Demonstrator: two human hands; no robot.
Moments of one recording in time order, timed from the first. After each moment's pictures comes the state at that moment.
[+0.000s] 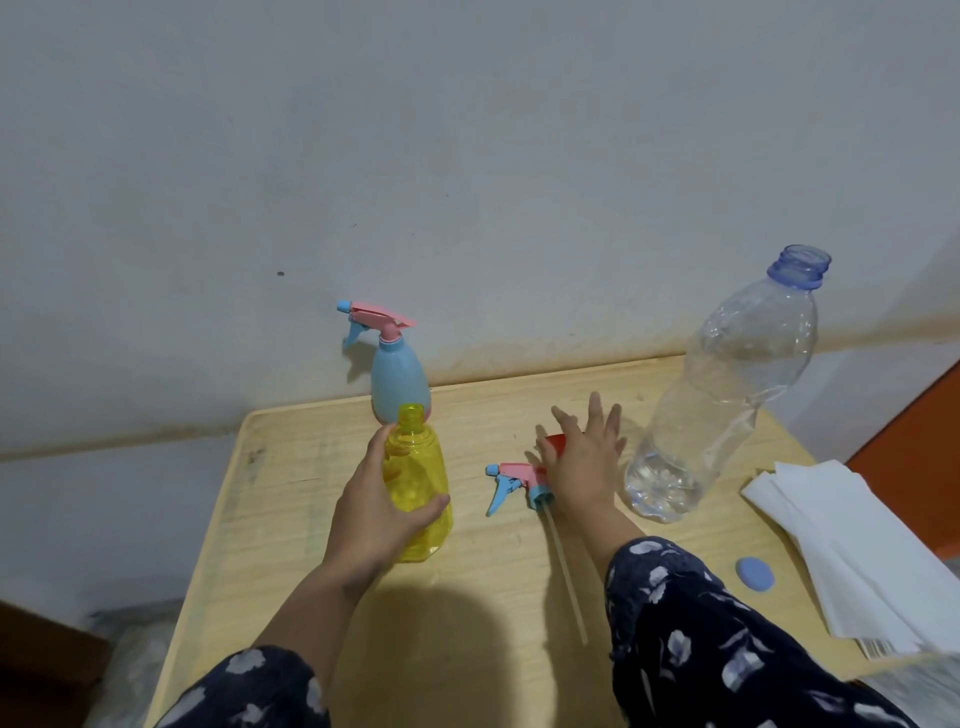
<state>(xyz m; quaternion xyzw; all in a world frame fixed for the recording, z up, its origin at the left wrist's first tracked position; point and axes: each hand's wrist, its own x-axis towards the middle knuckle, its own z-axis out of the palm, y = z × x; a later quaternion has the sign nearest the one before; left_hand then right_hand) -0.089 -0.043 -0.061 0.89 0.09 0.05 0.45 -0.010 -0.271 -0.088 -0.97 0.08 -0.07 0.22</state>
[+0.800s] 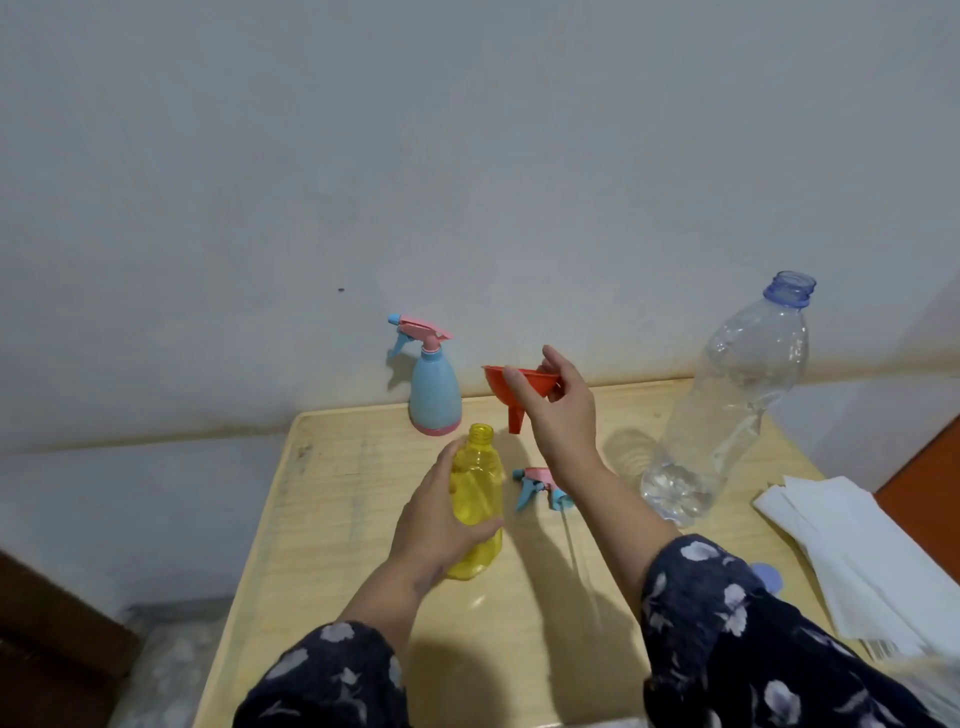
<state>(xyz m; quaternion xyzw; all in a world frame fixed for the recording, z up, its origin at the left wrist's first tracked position) -0.117 -0.068 -0.051 0.90 0.05 0.02 0.43 -0.054 -0.207 0.028 -0.72 0.02 -0.11 0.68</state>
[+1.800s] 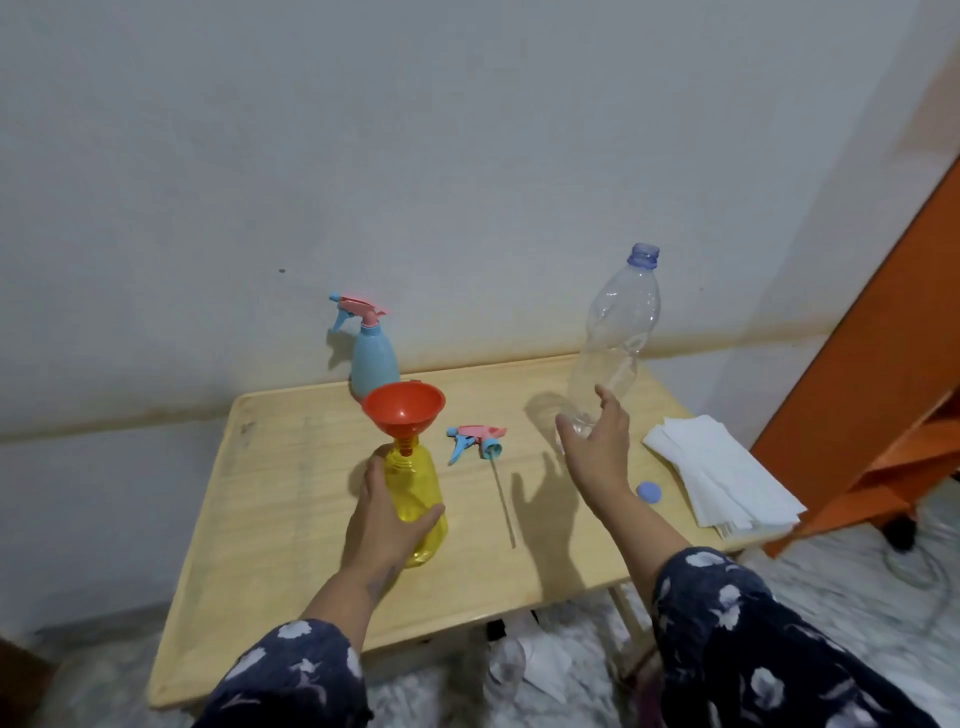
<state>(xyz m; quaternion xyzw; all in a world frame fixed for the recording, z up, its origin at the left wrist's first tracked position) -0.193 -0.078 -0.067 0.89 0.08 0.03 0.45 -0.159 -0.310 -0.004 -0.83 0.14 -0.18 0.51</state>
